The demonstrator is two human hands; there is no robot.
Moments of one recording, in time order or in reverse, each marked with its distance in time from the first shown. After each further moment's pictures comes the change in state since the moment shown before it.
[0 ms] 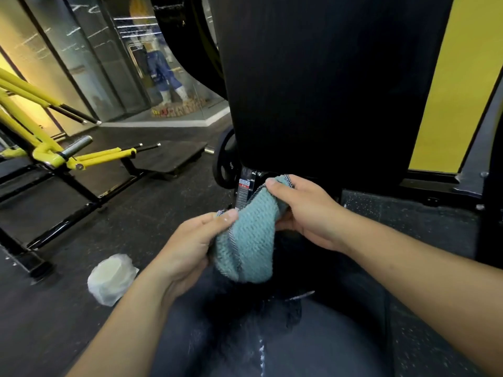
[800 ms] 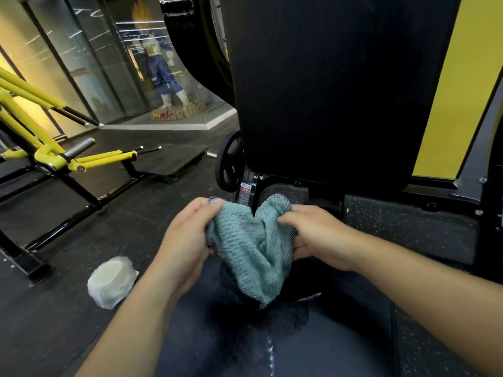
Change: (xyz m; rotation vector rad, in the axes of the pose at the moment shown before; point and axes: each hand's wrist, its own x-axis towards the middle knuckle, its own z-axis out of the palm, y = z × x) left_hand -0.013 0.018 -0.005 -0.087 0.112 0.166; right_hand -0.017 0.010 0.007 -0.247 0.015 0.206
